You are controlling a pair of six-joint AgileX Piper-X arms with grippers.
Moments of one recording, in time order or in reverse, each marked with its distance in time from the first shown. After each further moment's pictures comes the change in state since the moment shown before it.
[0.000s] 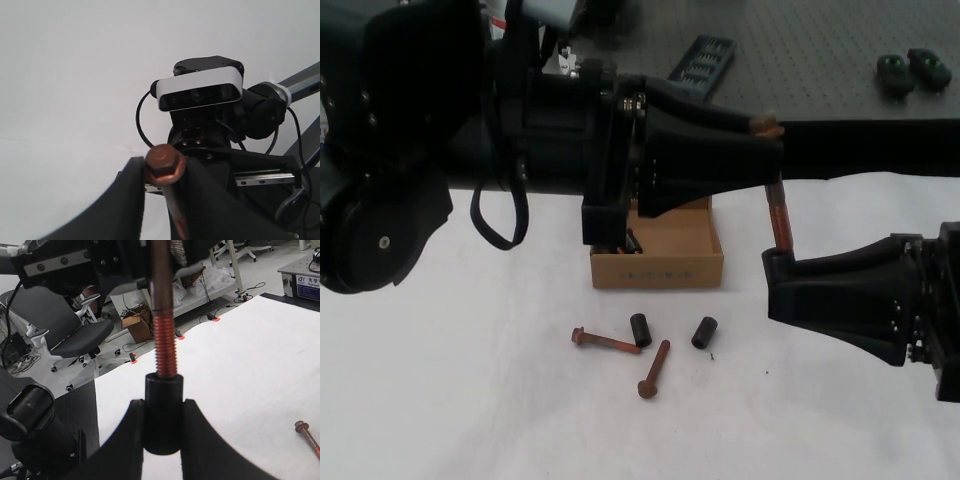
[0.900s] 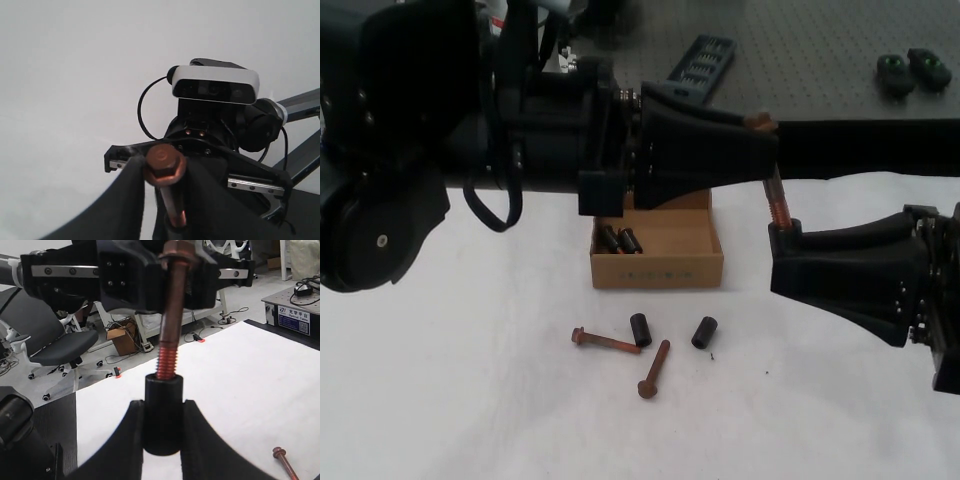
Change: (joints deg) left arm 0.1 0.0 0.0 -0.1 -0.5 -9.3; right arm 0.0 -0.2 0.0 -3.5 2.4 -2.0
